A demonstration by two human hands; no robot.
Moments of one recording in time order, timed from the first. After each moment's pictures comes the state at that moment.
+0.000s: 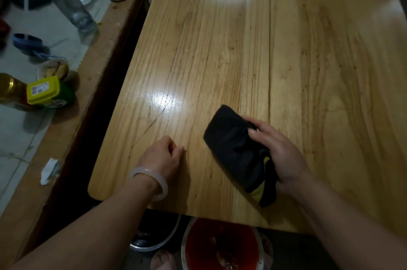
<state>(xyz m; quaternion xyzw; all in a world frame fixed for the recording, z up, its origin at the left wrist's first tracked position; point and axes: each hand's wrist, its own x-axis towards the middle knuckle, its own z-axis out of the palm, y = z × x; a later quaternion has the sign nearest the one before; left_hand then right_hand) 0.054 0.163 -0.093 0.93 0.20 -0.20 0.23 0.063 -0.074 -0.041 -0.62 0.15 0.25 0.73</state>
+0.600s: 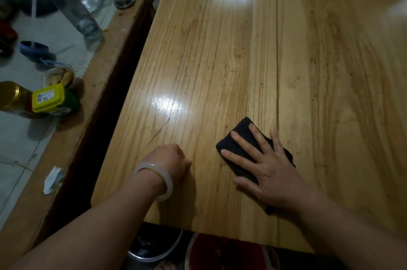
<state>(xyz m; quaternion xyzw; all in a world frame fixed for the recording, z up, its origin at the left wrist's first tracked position) 0.084 0.157 -0.079 0.92 0.17 -0.34 0.13 0.068 -0.096 -0.120 -0.93 -0.35 0.12 0.07</state>
